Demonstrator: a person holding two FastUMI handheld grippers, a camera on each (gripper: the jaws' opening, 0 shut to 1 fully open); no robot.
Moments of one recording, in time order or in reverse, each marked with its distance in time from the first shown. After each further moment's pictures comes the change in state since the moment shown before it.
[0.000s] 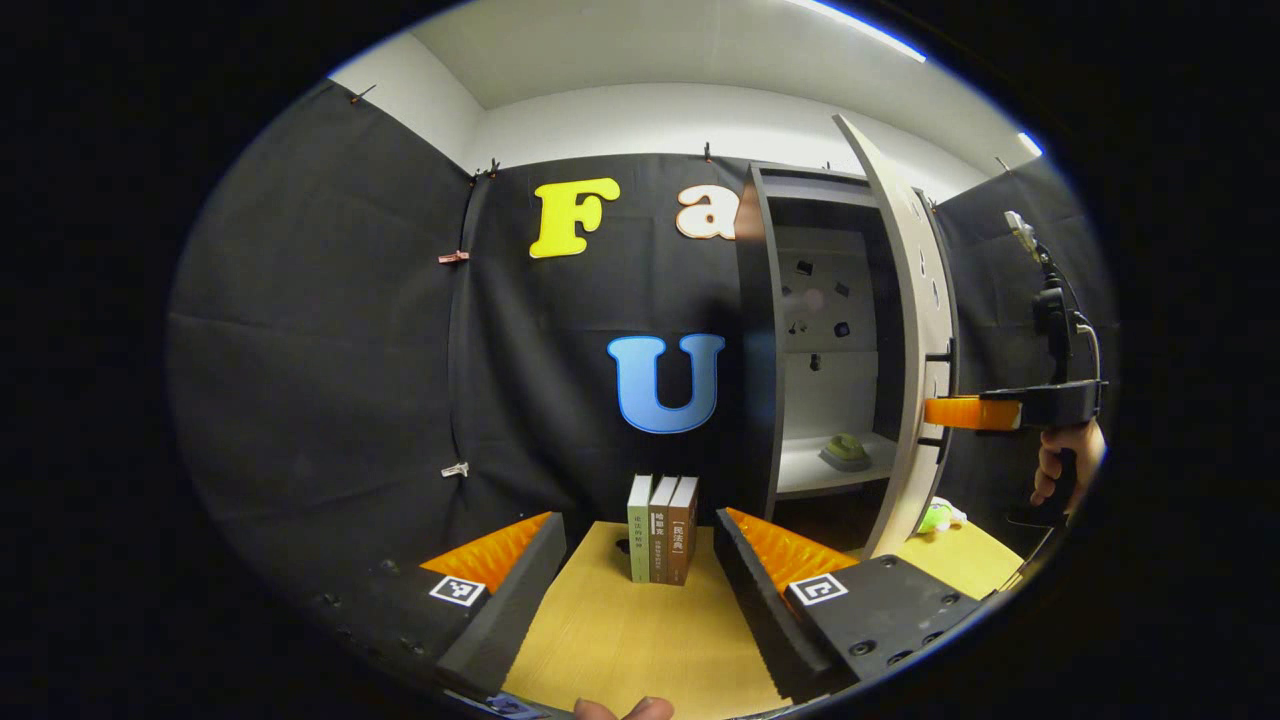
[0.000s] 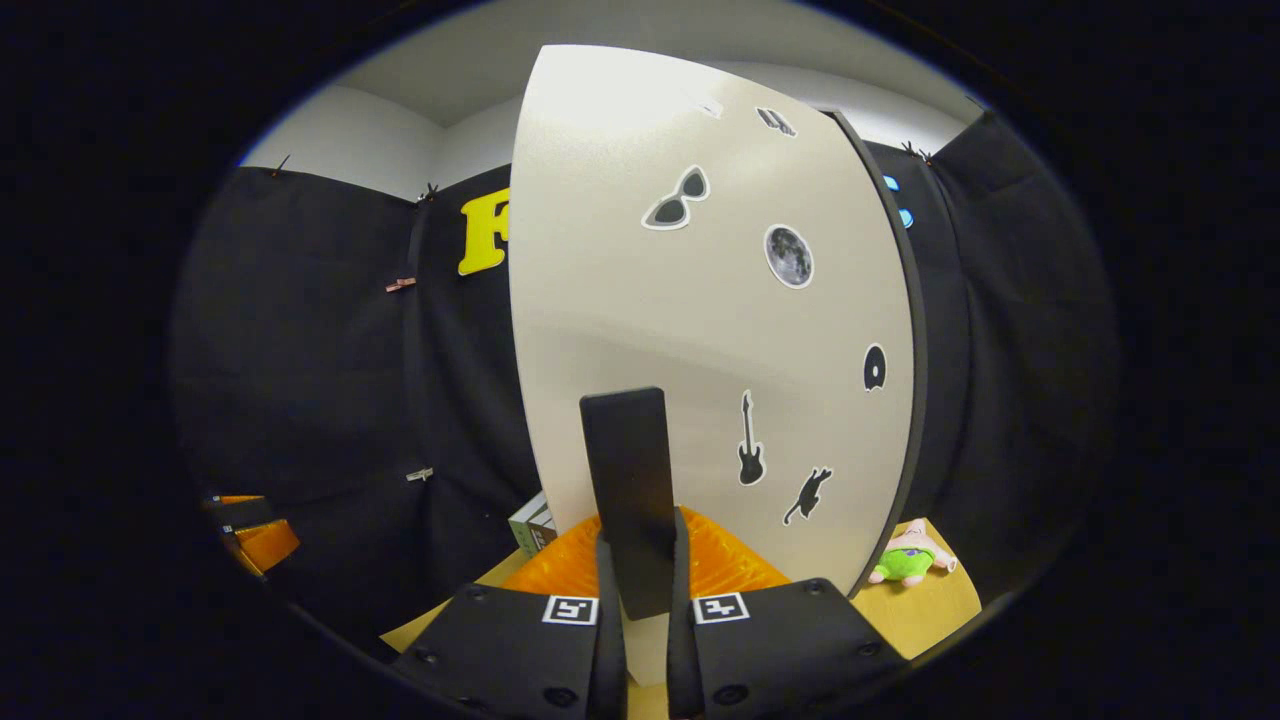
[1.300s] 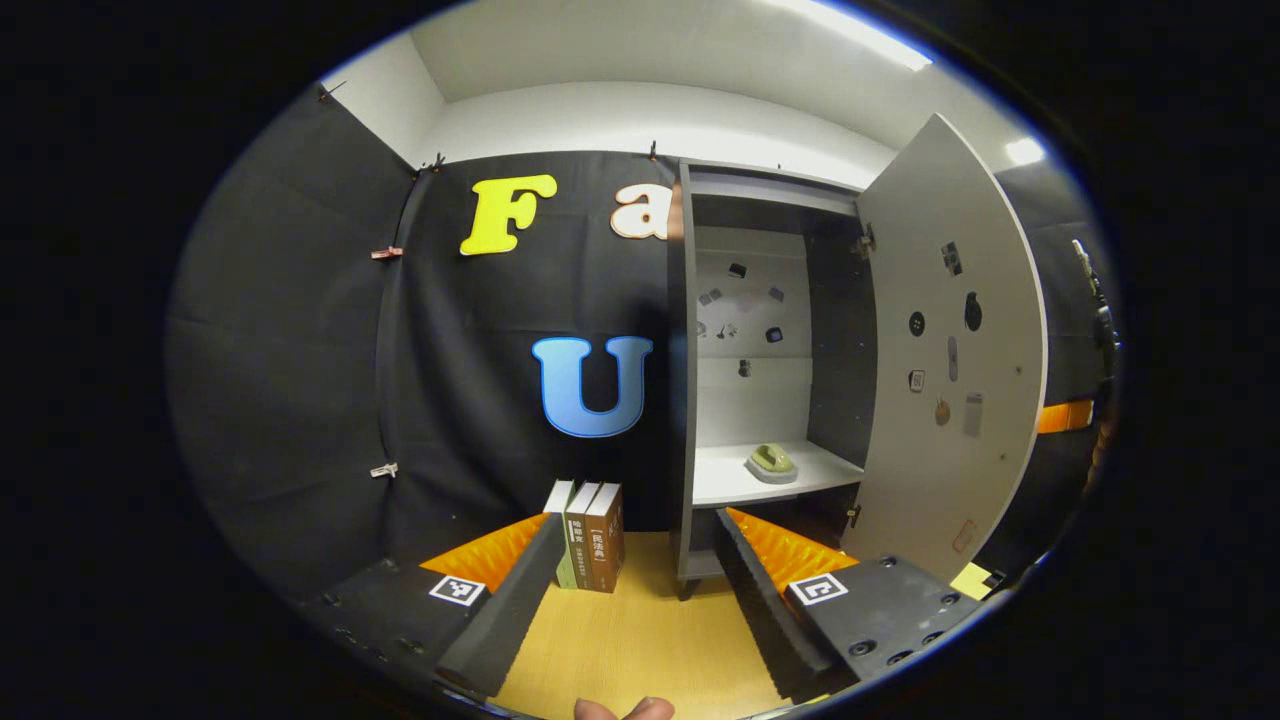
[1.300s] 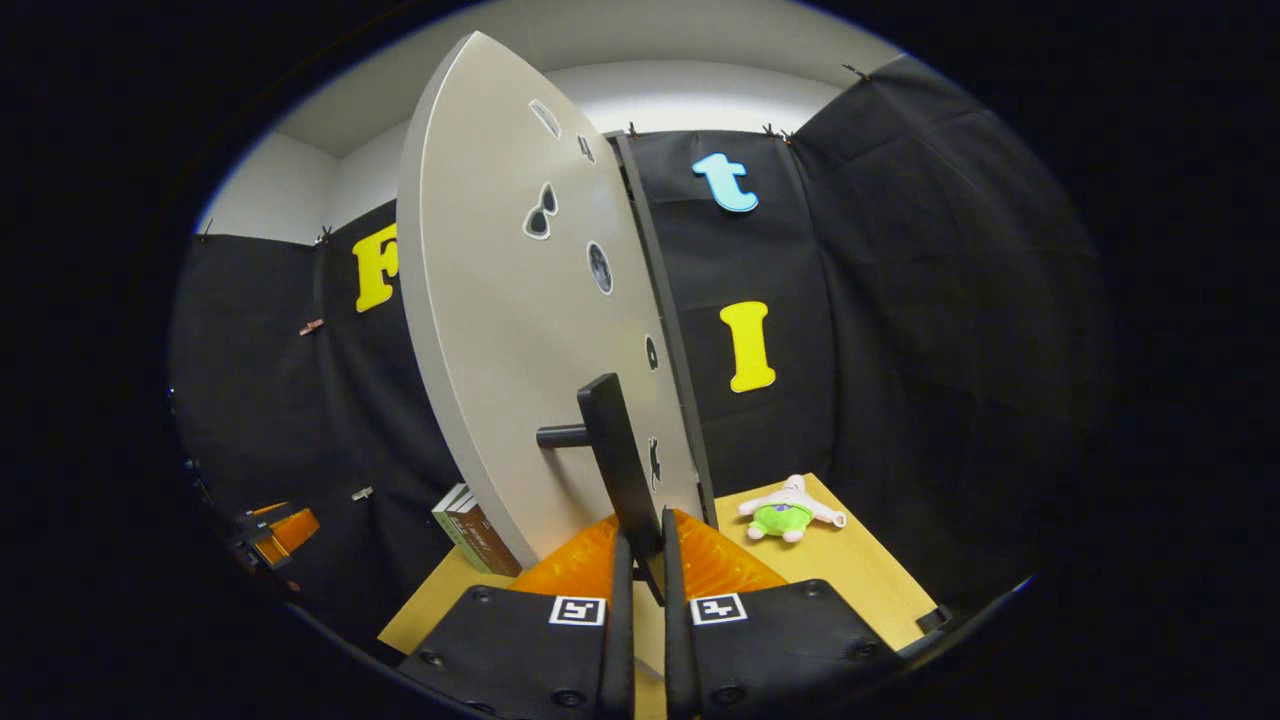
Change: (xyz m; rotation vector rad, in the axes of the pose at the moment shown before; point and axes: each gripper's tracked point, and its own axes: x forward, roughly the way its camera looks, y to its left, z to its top) left arm 0.019 -0.093 0.010 -0.010 -0.007 -0.160; right arm -0.096 -0.124 0.007 0.136 0.010 -0.264
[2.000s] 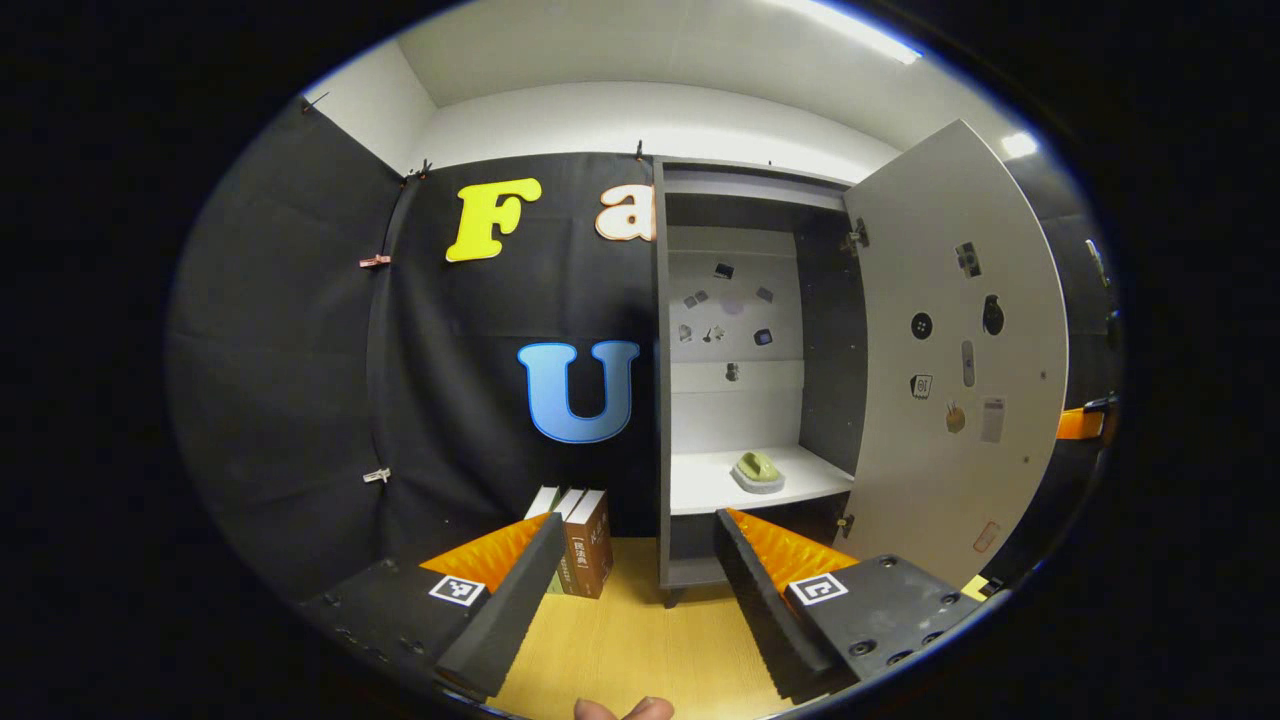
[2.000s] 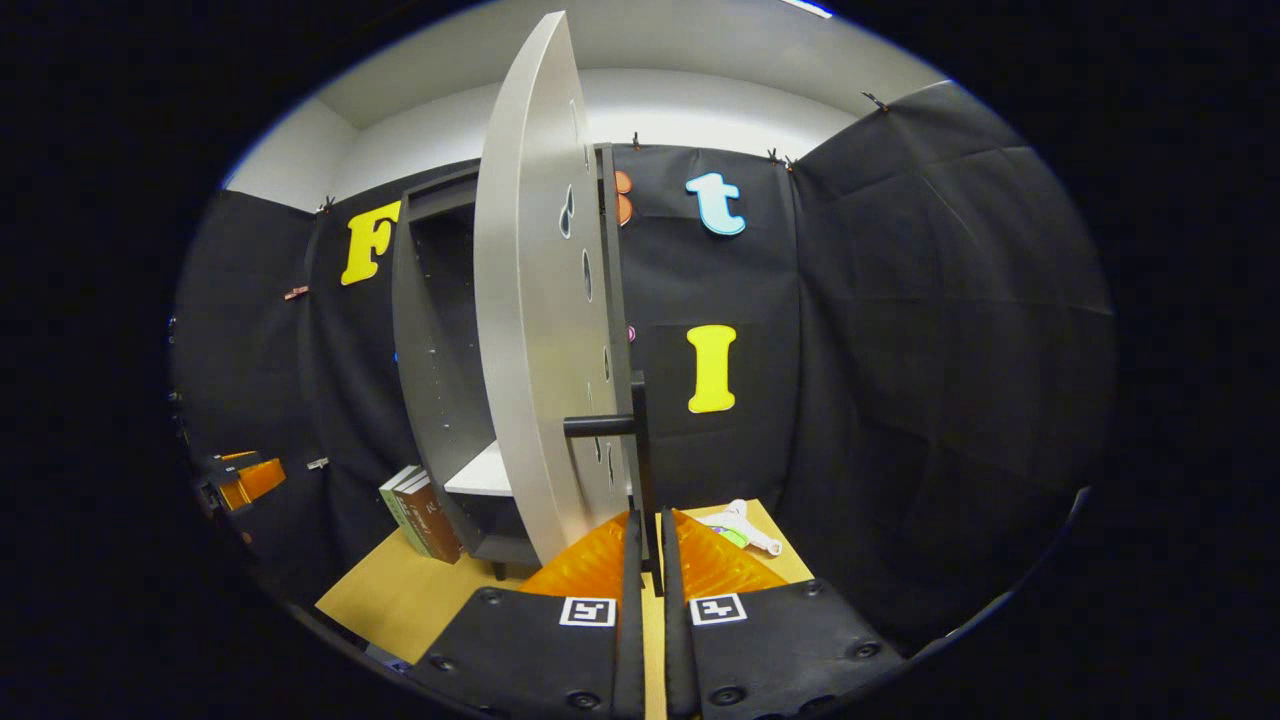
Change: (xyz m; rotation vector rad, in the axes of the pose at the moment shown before) left arm 0.019 -0.045 0.014 0.014 -0.005 0.007; right arm -0.004 -0.062 0.015 -0.149 -0.041 -0.043
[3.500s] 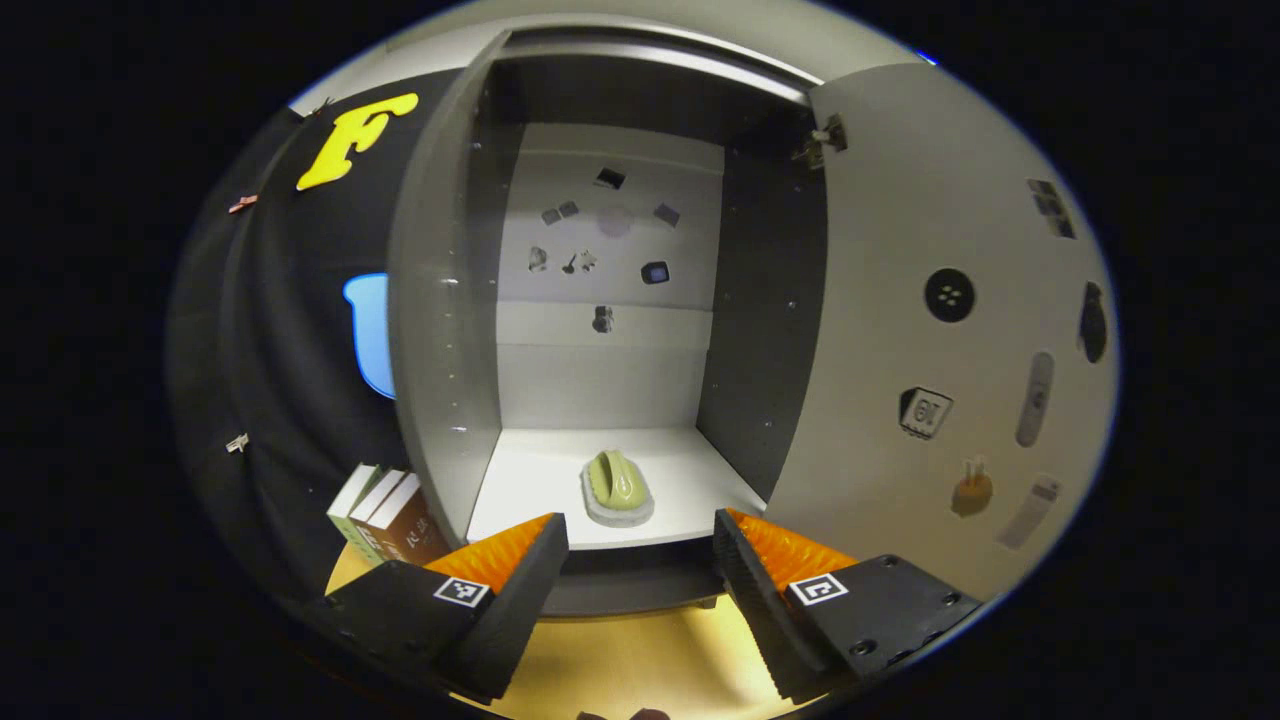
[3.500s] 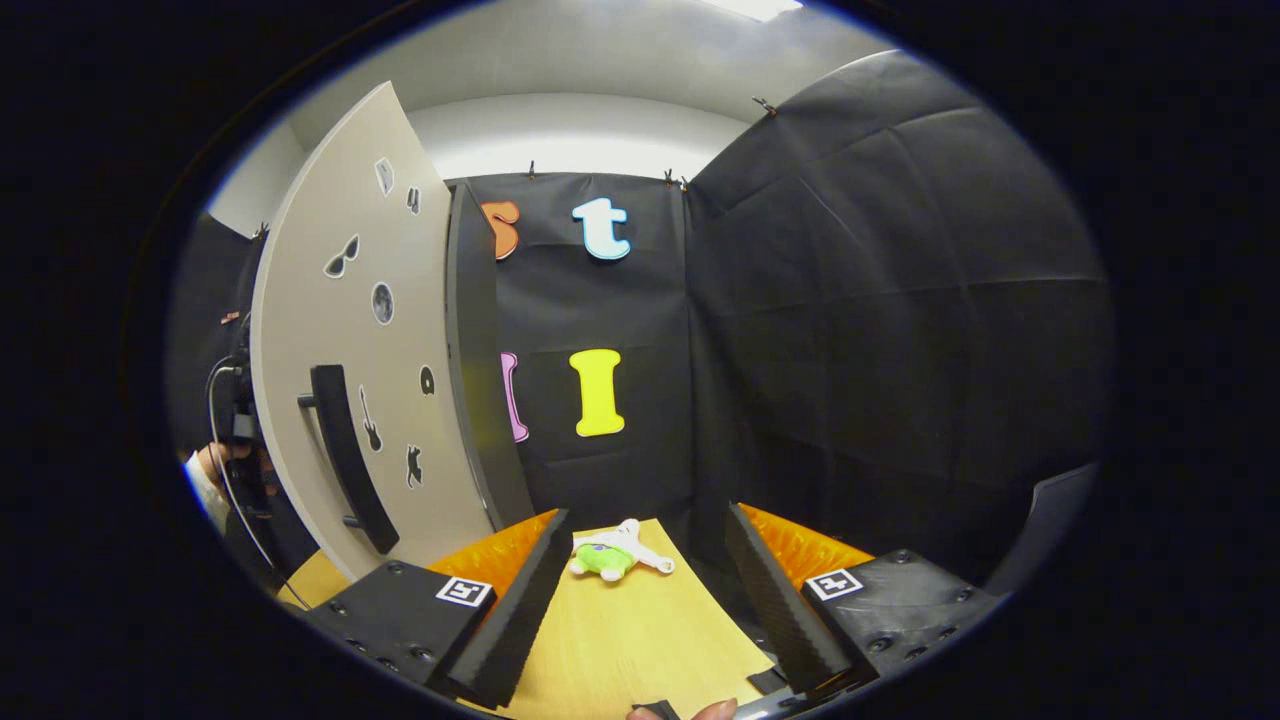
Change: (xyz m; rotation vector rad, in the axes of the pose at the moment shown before) left arm 0.225 -0.189 -0.007 -0.065 0.245 -0.255; right arm -0.020 -0.188 -0.007 0.036 -0.099 -0.232
